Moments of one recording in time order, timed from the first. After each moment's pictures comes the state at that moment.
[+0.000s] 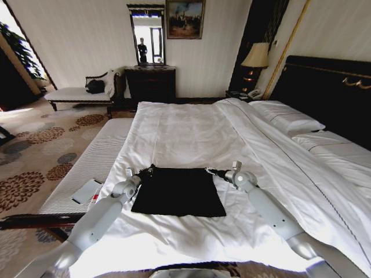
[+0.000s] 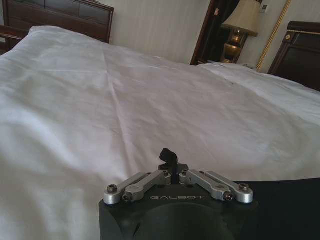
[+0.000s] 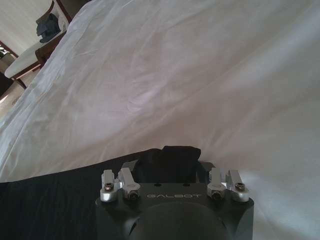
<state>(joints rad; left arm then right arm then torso) 0.73 -0.97 0.04 -1.40 -0.94 0.18 0.01 -0.68 0.96 0.06 1.37 1.28 -0.58 0.14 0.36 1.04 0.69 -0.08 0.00</state>
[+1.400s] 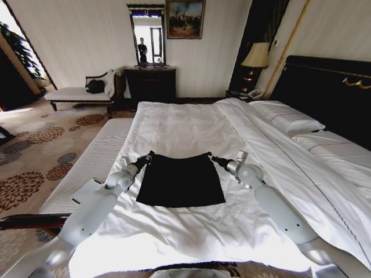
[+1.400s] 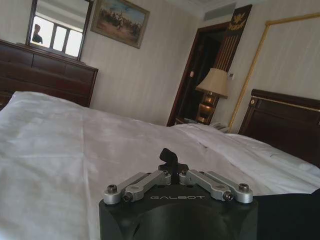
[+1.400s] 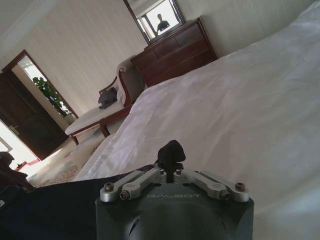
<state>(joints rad) 0.66 -0.89 -0.05 -1.61 -1.07 0.16 0.01 -0.69 0.87 0.16 1.72 1.35 -0.45 0.19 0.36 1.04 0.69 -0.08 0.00</state>
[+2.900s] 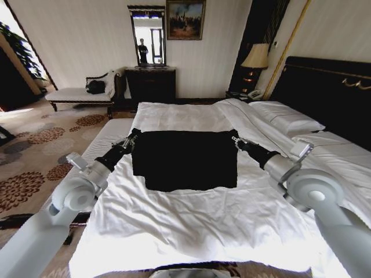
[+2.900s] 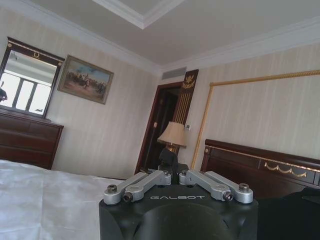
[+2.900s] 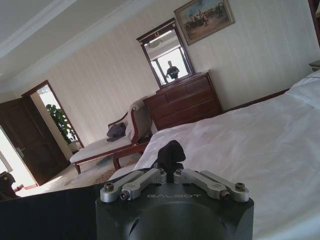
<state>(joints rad) 1.25 -0.73 -0.61 -2.27 -1.17 0.15 0.01 -1.17 0.74 0.69 2.39 1.53 -0.50 0.45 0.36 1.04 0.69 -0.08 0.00</state>
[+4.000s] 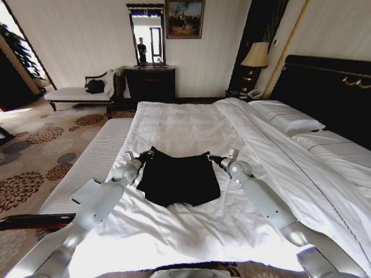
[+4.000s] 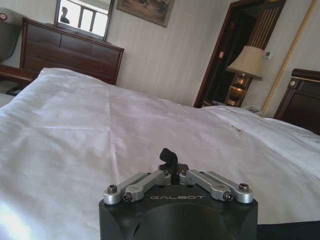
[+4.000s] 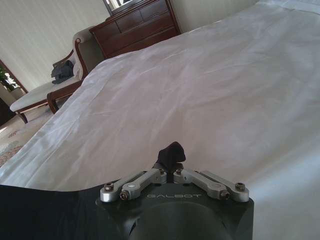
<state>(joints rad) 0.48 -1.07 0.08 -1.20 -0.99 0.12 0.01 -0.51 1.03 -0.01 1.29 1.15 -0.41 0.14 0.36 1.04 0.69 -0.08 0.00</state>
